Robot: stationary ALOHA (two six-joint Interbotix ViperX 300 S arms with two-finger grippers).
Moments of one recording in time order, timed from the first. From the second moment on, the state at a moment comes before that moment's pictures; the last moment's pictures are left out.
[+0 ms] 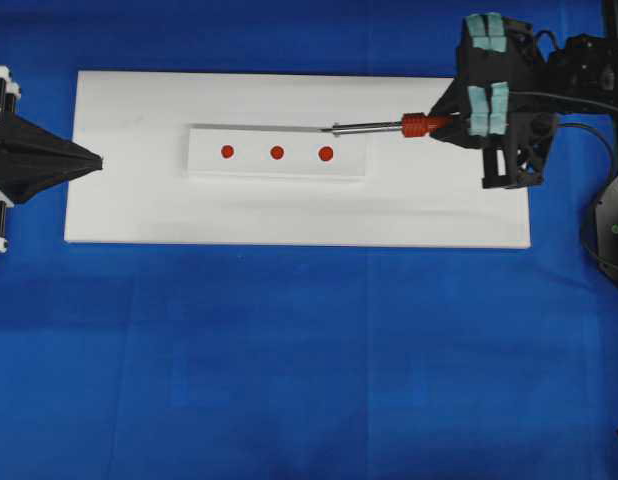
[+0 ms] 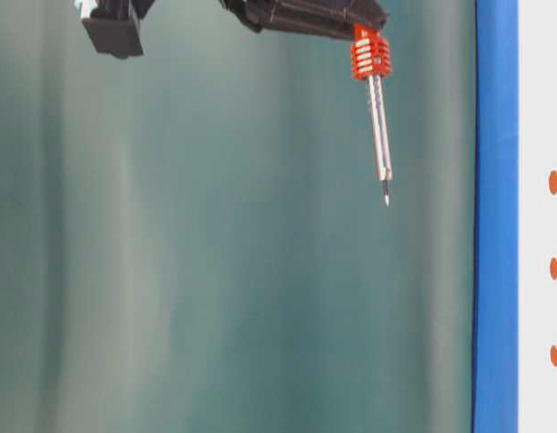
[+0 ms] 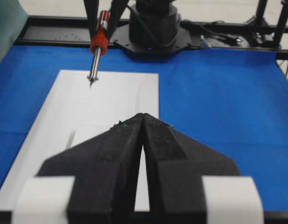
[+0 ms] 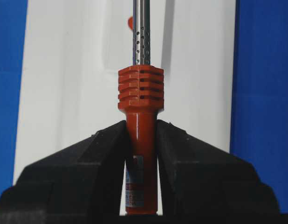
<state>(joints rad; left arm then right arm) 0.02 -0.97 1.23 0.00 -0.30 -0.02 -0.30 -0.46 0.75 0.17 0.56 -0.36</state>
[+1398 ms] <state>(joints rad) 0.02 -0.97 1.23 0.00 -0.30 -0.02 -0.31 -0.27 0.80 0.17 0.47 -0.36</state>
